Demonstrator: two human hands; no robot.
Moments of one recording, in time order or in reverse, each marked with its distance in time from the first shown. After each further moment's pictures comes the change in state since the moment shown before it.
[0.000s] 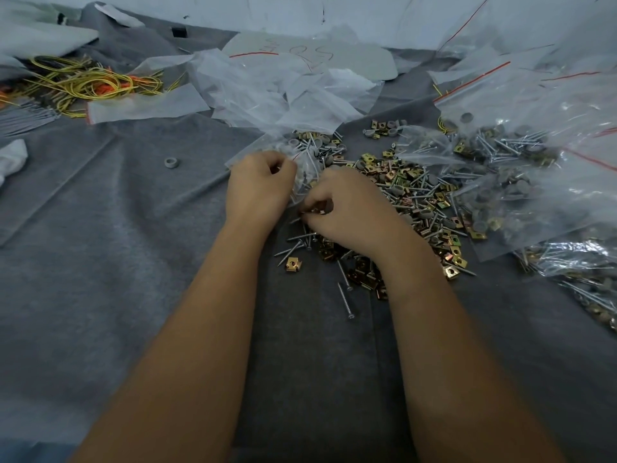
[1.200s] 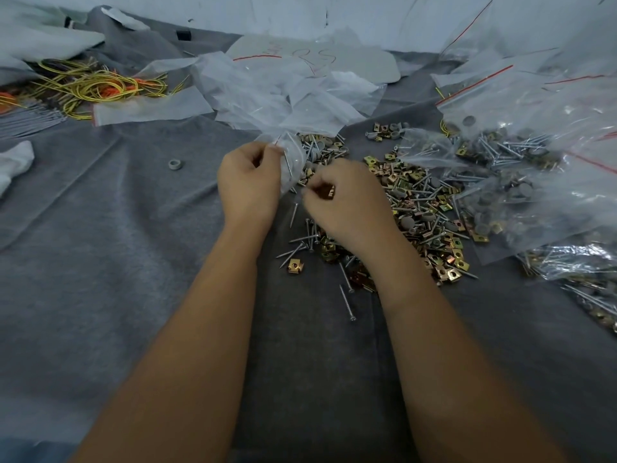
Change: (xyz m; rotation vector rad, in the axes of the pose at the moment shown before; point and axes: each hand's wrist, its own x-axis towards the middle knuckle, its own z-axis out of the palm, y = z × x) left_hand -0.005 0.008 -0.004 -0.276 0.214 -0.052; right_hand 0.002 -0.008 0.011 0.110 0.306 0.135
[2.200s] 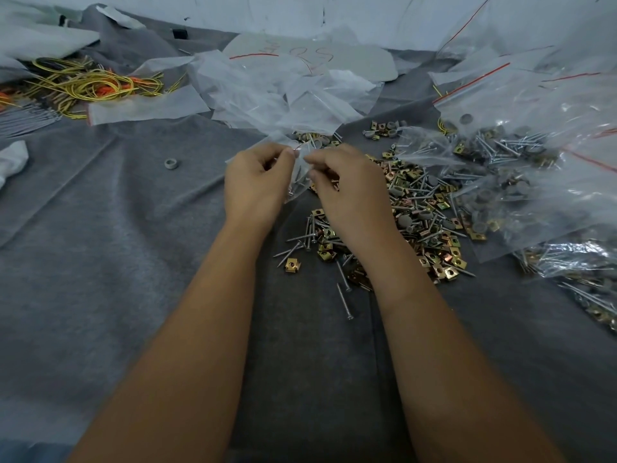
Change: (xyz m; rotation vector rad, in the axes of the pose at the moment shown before) left_hand -0.005 0.002 0.001 0.038 -0.158 0.090; right_hand 0.003 0.003 0.001 0.174 0.158 -0.071
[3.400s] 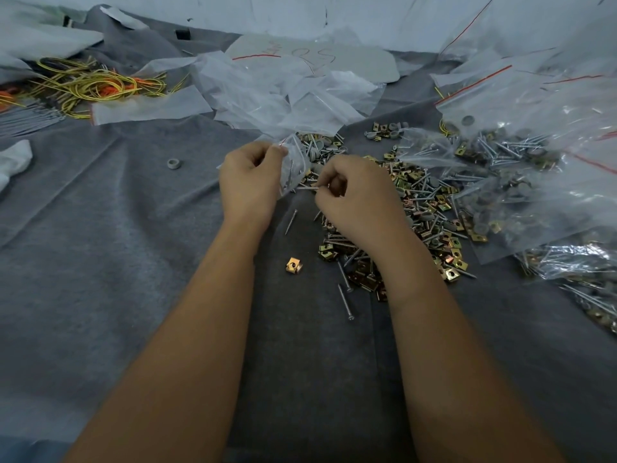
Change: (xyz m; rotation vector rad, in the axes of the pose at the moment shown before) left_hand 0.007 -0.005 0.001 -0.109 0.135 -0.115; right_hand -0.003 -0.002 -0.015 -0.101 -0.154 0.127
